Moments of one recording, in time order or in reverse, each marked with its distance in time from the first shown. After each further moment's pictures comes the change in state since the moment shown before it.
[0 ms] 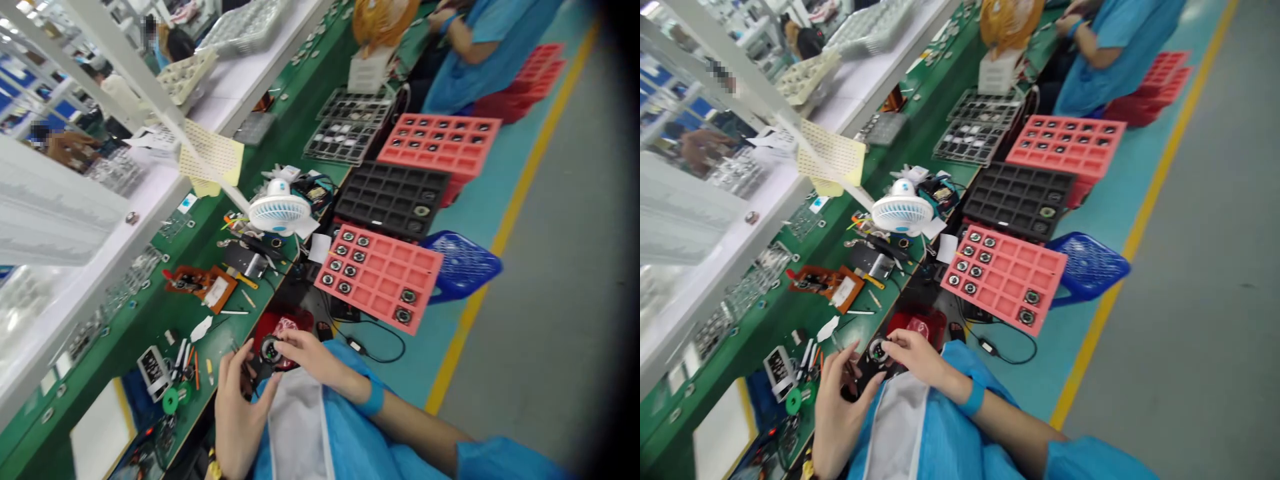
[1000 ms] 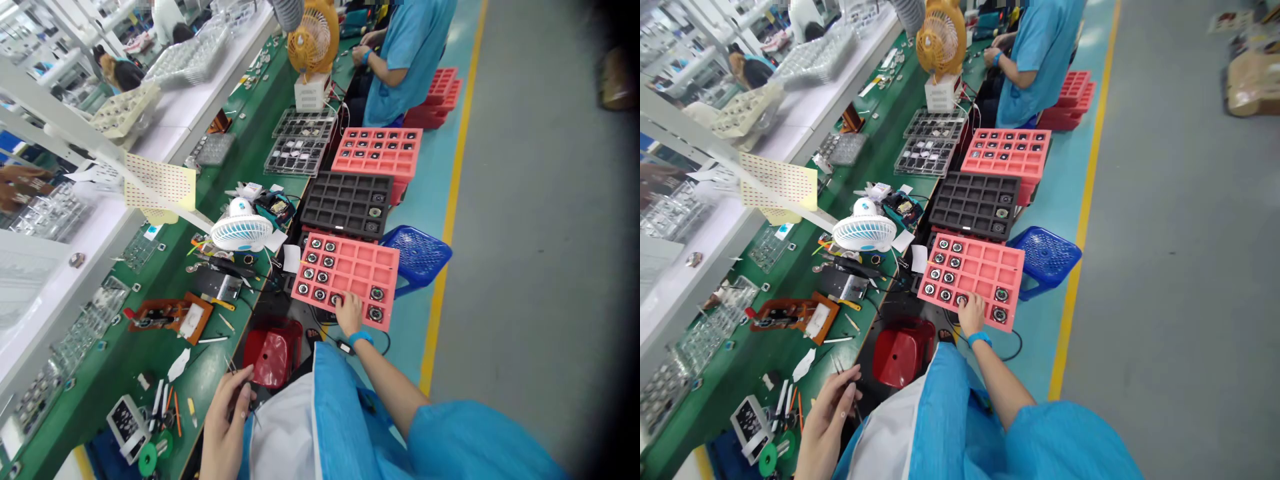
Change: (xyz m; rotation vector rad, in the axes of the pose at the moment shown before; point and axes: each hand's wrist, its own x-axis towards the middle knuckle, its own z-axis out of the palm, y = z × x) left_hand 0.021 0.000 0.028 -0.369 -0.291 -0.075; right_hand 0.018 0.129 -0.229 -0.516 1.028 0.235
